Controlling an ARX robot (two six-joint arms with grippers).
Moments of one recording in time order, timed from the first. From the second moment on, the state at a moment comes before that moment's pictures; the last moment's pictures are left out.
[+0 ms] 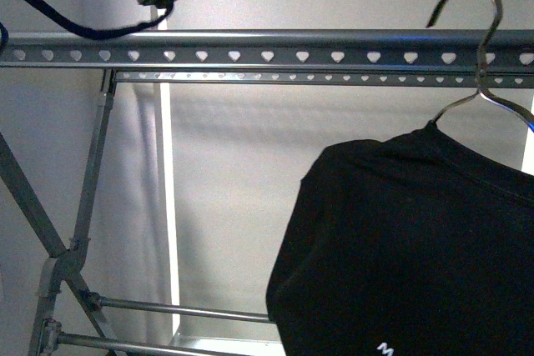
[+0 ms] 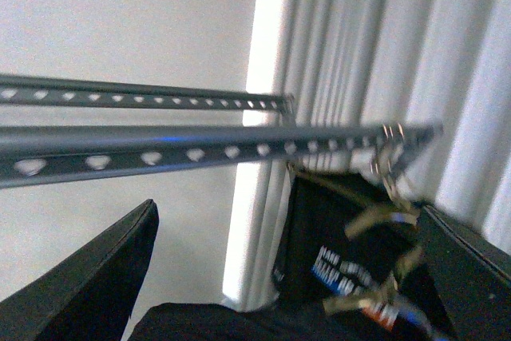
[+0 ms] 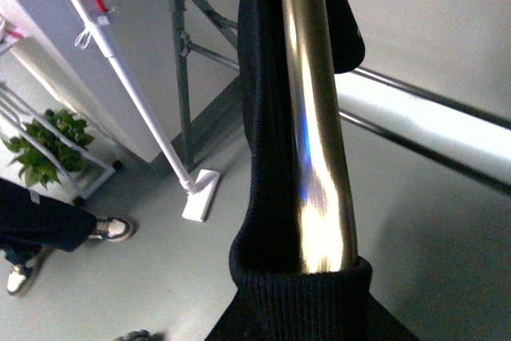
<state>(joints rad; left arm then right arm) -0.31 1.57 1.22 0.78 0.35 -0.29 -0.41 1.26 0.82 -0.25 -0.95 -0.44</state>
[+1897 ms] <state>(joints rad) 0.00 0.56 0.06 0.49 0.00 0.00 -0.01 0.65 0.23 0.31 -0.17 0.35</state>
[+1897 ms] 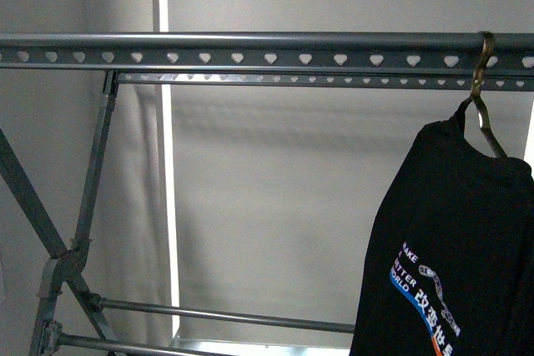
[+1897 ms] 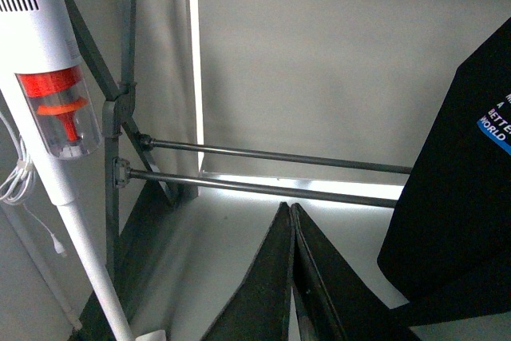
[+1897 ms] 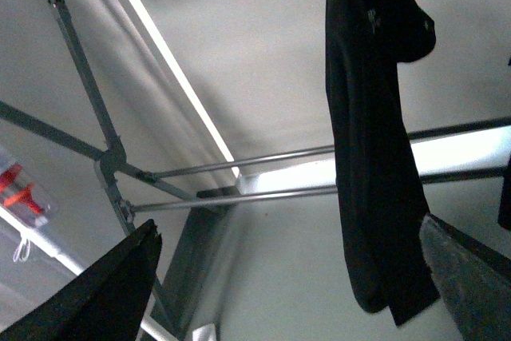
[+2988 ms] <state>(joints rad) 0.00 0.04 0.02 0.02 0.00 0.00 0.00 0.00 0.01 0.00 0.00 0.00</state>
